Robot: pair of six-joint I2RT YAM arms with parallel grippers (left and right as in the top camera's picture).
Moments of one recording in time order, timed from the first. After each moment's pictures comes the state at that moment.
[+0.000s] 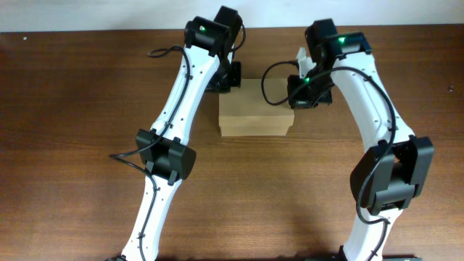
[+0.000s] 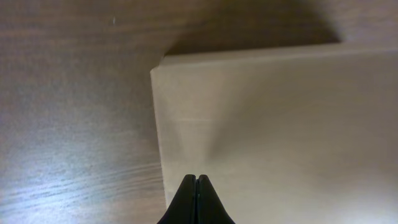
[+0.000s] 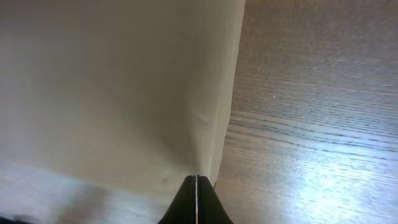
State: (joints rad) left arm -0.42 2.61 2.85 -1.68 0.08 -0.36; right arm 0.17 2.05 1.91 -1.34 -0.25 0.15
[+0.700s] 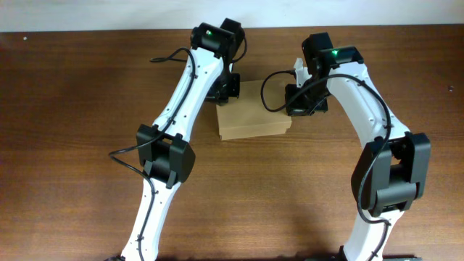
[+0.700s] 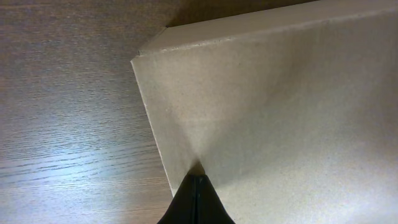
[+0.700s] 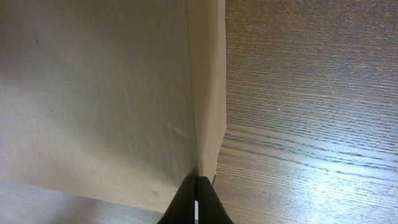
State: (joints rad) left arm -0.44 2.55 2.66 -1.67 0.04 -0.36; right arm 0.17 2.04 1.75 -1.19 -0.25 0.15
